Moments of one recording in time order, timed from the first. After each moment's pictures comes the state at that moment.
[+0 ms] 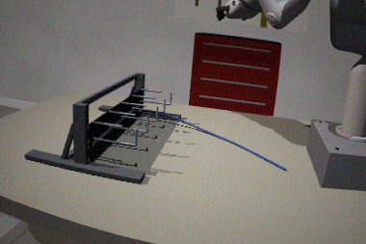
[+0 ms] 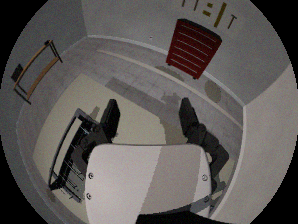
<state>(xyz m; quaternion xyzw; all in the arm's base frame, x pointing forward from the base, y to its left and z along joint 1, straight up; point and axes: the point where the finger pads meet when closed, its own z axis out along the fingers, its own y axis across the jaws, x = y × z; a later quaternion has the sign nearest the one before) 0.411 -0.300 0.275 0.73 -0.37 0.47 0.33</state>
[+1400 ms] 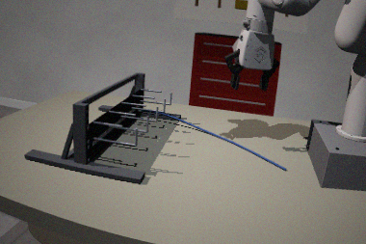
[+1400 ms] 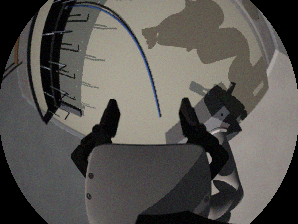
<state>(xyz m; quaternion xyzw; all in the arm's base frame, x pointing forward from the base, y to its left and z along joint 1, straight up) 0.325 -0.049 0.084 0.87 -0.49 0.04 0.02</state>
